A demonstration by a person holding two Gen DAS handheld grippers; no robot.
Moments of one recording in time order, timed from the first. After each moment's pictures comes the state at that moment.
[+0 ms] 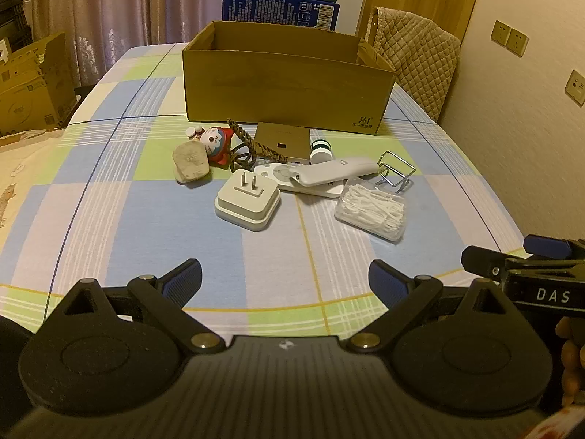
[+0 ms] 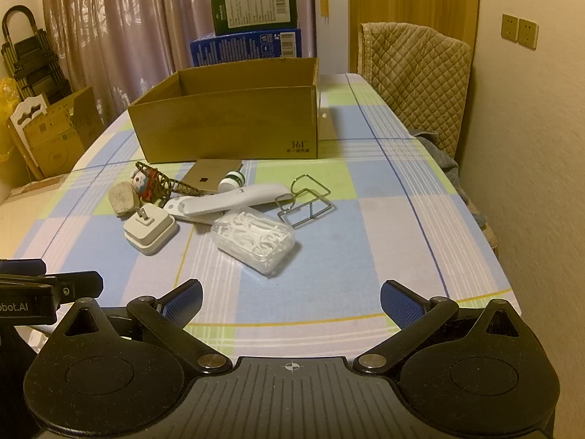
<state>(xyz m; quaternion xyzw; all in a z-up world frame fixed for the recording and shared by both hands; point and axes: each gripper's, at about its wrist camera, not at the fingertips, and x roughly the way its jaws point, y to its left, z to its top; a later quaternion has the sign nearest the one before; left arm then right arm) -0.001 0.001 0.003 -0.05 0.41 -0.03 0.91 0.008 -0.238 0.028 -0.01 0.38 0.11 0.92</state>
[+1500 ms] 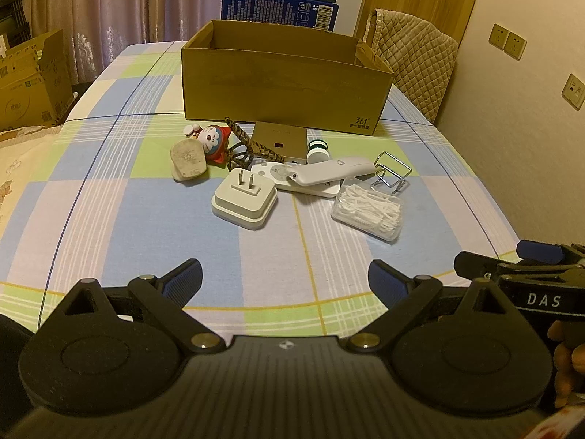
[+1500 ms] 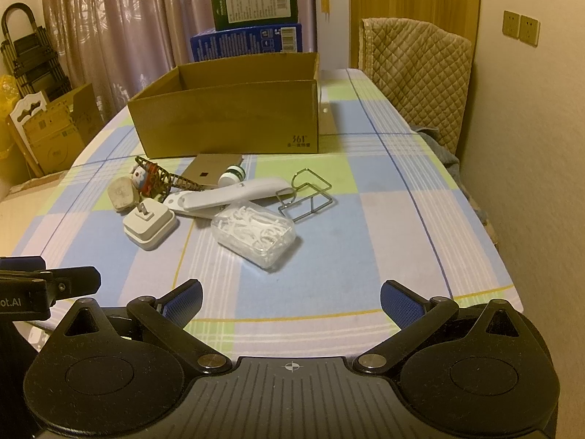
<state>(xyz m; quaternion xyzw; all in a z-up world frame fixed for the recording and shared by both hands) -0.003 -0.002 0.003 -0.05 0.41 -0.04 0.91 0.009 -0.238 0.022 -0.01 0.39 0.11 0.92</state>
